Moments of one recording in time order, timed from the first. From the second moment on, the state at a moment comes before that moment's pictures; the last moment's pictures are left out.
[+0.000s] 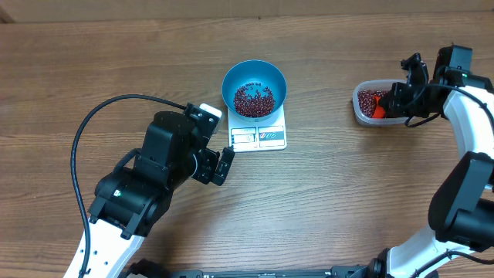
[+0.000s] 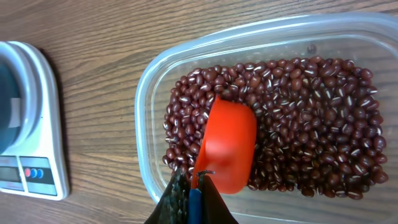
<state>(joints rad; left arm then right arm) -0.45 1.05 1.10 -0.84 0.02 0.00 -0.30 1.86 1.42 -0.83 -0.45 -0.13</state>
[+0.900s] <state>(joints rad) -0.45 1.05 1.10 -0.84 0.02 0.00 -0.40 1.91 1.39 -0.80 -0.66 -0.16</state>
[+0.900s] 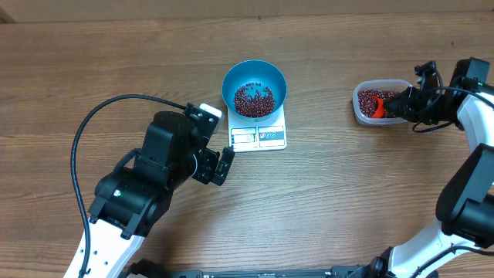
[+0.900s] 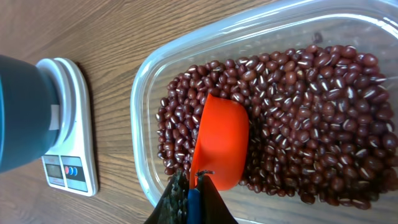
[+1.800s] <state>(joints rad) -0.45 1.05 1.10 -0.84 0.02 0.00 -0.53 1.94 1.38 -0.79 -0.85 -0.16</state>
